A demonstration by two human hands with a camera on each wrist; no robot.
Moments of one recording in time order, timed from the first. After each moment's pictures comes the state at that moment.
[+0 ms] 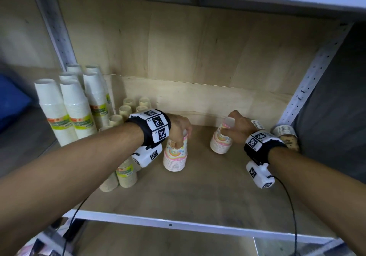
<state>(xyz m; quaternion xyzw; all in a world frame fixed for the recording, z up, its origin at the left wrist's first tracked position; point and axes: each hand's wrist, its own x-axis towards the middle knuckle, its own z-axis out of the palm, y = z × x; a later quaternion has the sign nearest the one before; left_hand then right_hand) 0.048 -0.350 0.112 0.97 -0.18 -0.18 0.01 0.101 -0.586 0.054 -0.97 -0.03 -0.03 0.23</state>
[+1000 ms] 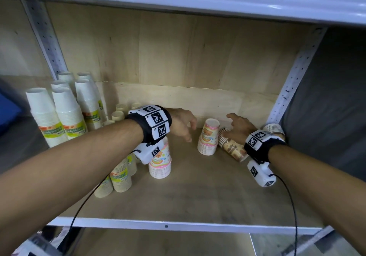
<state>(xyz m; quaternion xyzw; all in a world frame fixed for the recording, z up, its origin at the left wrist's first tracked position) 0.054 -0.370 0.129 0.97 -0.20 -0.13 0.05 0.089 -0.608 0.064 -0.98 -0.02 -0.01 0.19</state>
